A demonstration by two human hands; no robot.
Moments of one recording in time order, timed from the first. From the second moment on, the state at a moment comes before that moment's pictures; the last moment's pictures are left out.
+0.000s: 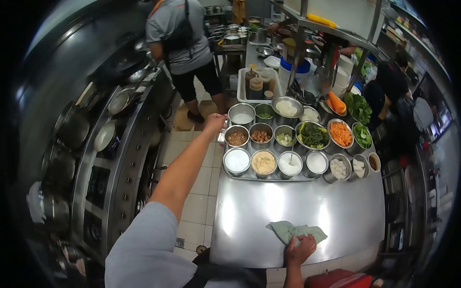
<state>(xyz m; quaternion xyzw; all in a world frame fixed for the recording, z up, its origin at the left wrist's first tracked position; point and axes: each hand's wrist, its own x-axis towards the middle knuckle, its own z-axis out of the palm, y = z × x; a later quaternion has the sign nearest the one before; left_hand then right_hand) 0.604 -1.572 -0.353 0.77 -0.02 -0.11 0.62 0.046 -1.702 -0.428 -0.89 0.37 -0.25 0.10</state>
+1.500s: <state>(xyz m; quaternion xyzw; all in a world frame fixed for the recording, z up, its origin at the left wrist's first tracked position) 0.280 -1.600 -0.198 0.77 -0.48 -0.16 0.38 -0.098 -1.705 -0.394 -0.76 0.31 -0.39 0.43</state>
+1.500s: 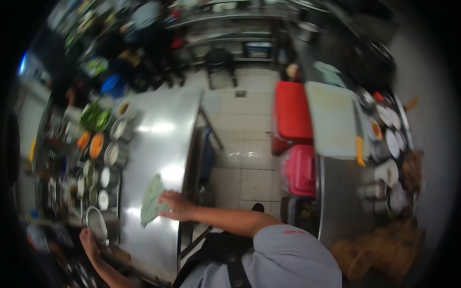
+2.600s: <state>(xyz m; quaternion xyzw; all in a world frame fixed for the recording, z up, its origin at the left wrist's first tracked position) -0.512 -2.038 -0.263 0.23 -0.84 -0.49 0.05 -0.942 -1.626 -0.262 0.02 0.82 -0.52 -0.23</state>
